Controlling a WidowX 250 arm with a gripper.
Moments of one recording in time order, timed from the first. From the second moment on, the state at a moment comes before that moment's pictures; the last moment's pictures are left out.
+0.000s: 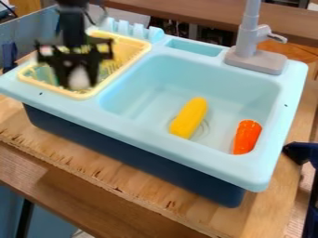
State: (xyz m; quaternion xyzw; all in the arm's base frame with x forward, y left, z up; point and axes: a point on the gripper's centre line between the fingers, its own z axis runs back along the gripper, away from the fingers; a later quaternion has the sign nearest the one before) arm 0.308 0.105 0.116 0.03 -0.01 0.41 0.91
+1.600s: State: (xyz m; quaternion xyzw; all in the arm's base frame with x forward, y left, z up) arm 0.332 0.062 0.187 0.00 -0.03 0.20 0.98
